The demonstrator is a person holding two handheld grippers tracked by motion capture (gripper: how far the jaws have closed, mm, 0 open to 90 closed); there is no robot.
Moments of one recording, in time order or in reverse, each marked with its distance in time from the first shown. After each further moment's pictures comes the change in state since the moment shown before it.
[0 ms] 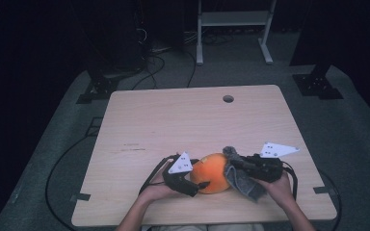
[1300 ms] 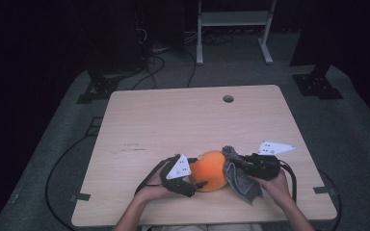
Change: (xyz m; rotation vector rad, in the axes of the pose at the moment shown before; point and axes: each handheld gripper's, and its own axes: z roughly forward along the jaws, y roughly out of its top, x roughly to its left) left arm -0.003 0.000 -0.009 -0.017 0.050 0.117; right arm -0.017 -0.014 0.008 0.039 -0.026 0.083
